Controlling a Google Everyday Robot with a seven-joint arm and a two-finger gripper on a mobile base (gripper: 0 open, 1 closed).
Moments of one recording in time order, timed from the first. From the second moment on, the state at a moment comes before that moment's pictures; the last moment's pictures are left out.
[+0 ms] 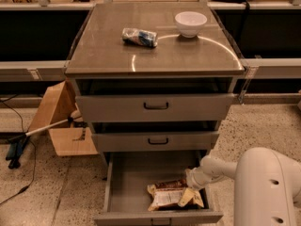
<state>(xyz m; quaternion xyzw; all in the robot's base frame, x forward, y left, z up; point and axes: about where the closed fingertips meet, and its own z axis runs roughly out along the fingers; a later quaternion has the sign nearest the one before) 0.538 -0.177 0.206 -0.54 0.81 0.17 0.15</state>
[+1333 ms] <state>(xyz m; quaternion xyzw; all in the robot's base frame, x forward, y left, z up) 0.549 -0.174 0.189 -0.55 0.80 0.15 0.18</state>
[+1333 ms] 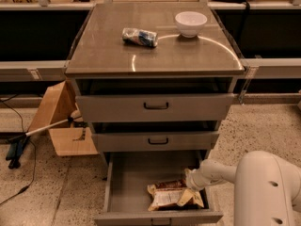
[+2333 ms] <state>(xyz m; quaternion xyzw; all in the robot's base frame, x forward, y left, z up) 0.566 -0.167 0.158 -0.55 0.80 0.17 0.15</state>
